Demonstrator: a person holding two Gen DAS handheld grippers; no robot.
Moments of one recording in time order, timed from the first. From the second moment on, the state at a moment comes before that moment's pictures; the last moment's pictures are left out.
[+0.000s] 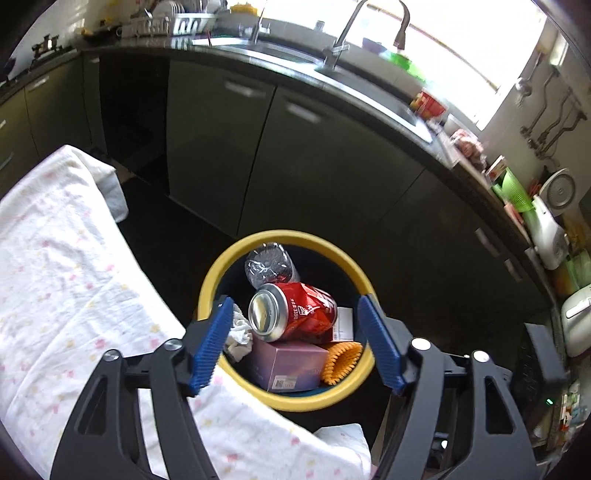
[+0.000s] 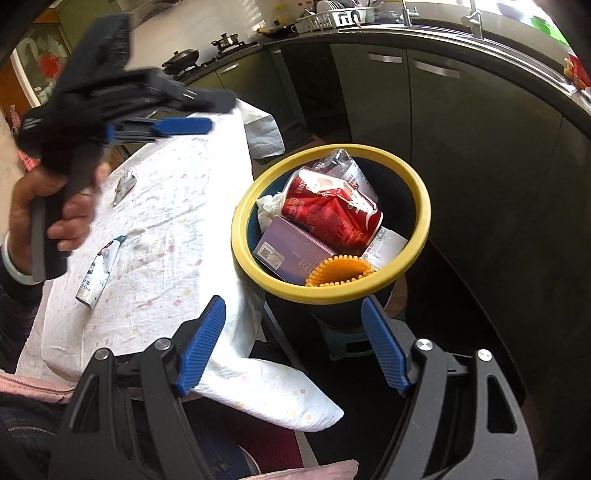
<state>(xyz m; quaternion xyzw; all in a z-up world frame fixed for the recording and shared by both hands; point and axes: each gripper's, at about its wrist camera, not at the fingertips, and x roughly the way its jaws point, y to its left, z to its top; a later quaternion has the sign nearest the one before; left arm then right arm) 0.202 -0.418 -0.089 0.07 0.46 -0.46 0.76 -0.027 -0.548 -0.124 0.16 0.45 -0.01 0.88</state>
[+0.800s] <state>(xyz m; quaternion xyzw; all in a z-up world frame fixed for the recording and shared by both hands) 0.114 -0.066 -0.040 0.02 0.33 -0.20 0.92 0.052 -0.402 -0.099 0.08 0.47 0.09 0.87</state>
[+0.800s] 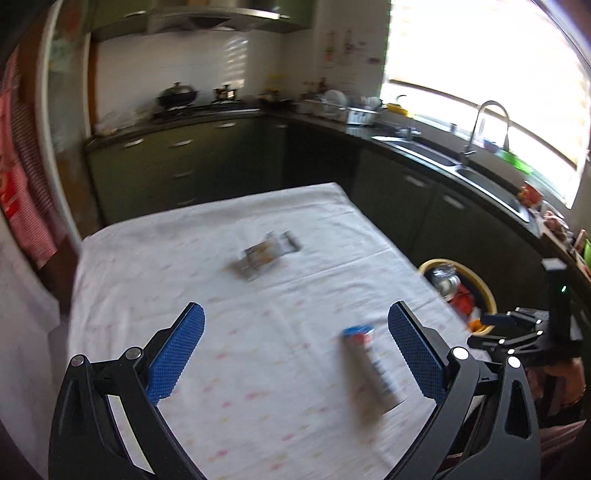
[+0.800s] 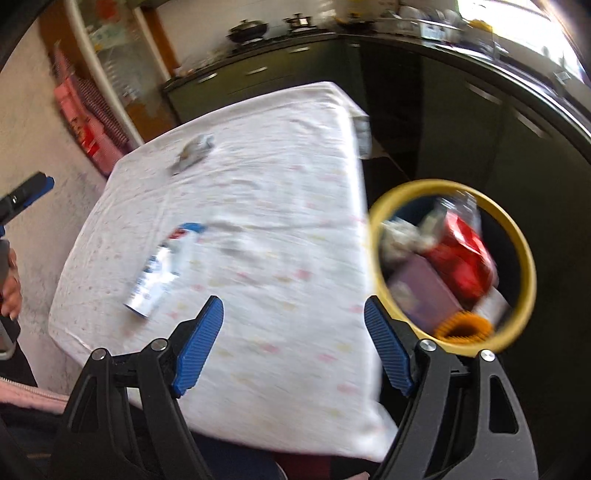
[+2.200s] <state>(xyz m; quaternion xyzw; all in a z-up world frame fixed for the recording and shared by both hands) 0.099 0.005 -0.077 -0.01 0.32 -0.18 0.93 0.127 -0.264 -0.143 -0.01 0.53 0.05 0.84</state>
